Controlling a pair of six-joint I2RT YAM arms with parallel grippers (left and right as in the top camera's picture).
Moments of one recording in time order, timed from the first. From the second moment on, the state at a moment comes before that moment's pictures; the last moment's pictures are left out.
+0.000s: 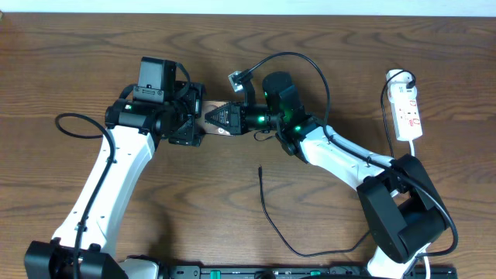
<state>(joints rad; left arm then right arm) -0.18 1.48 1.21 -0.76 0.29 -1.64 0.59 1.87 1.13 0.33 -0.78 0.73</state>
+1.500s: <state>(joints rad) 0.05 1.48 1.20 -0.29 0.61 -1.17 0.41 1.87 1.12 0.66 -0.71 1.89</state>
